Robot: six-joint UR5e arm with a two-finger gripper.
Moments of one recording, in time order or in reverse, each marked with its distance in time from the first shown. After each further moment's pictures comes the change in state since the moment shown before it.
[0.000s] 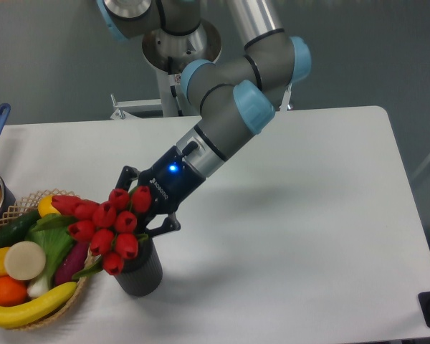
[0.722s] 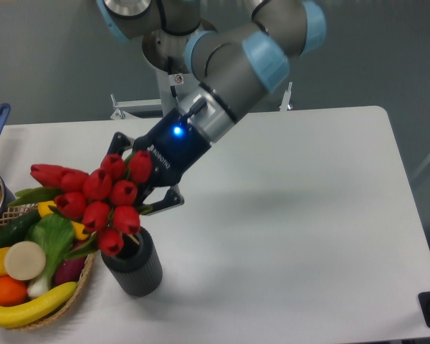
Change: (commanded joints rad) arm 0.057 0.077 0.144 -0.003 -0.069 -0.236
